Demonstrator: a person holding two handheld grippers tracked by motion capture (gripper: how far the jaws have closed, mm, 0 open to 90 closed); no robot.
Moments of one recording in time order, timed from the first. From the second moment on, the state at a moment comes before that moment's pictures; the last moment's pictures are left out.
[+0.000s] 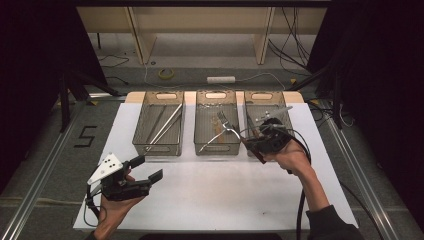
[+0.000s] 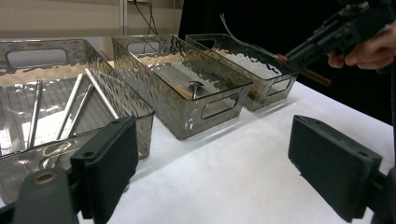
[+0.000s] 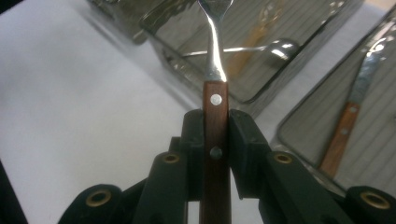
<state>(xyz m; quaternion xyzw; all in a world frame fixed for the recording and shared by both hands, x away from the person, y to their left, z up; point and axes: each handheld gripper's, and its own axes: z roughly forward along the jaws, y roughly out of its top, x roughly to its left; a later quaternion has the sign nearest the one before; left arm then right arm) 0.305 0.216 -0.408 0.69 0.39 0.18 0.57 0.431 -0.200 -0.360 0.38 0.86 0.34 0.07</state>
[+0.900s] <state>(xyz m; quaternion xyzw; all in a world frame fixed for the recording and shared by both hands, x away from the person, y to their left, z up) 0.305 0.218 -0.408 0.69 0.39 0.18 0.58 0.495 -0.242 -0.356 0.48 0.80 0.35 0.08</state>
